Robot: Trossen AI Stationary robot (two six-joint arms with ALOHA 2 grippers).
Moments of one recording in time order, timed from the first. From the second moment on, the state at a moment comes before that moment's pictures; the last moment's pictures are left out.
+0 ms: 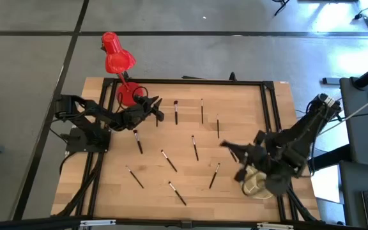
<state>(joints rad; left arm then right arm) 0.29 1.54 0.31 1.03 -0.65 -0.17 0.89 1.24 1.11 -0.48 1.39 0.60</state>
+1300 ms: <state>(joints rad) 0.28 1.54 0.34 0.98 -0.60 -0.16 1.27 1.22 0.87 -0.92 1.05 1.40</state>
